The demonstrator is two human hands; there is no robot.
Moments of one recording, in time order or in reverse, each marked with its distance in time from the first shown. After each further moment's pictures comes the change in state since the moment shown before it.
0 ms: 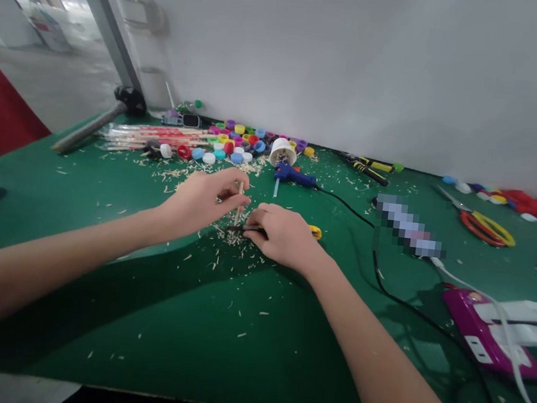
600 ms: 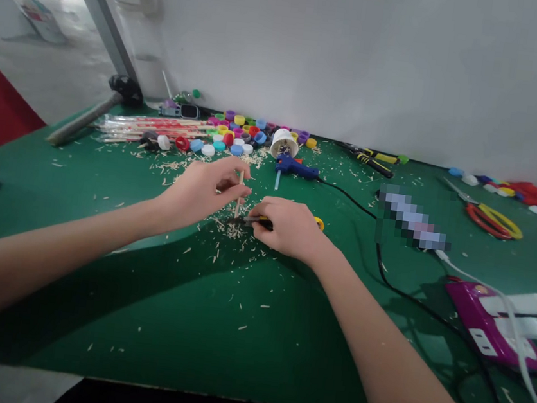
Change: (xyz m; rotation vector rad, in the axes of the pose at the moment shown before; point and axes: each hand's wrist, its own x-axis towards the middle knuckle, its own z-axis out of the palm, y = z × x) left_hand 0.001 -0.001 0.000 -0.065 -0.028 -0.019; right_hand -0.002 0.005 -0.004 -0.013 0.000 0.010
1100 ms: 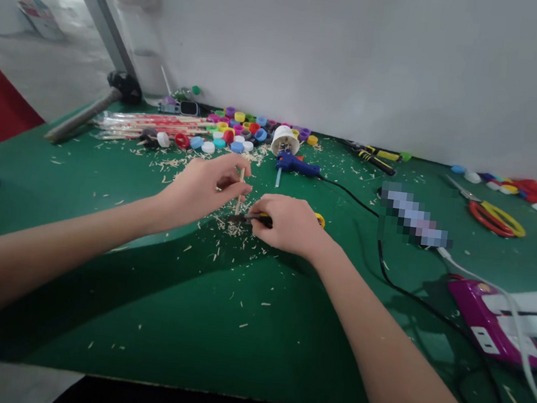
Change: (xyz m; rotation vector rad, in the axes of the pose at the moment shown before) left_hand 0.000 0.001 0.000 0.013 0.013 0.010; right_hand 0.002 -0.001 -0.001 0.011 -0.004 0.028
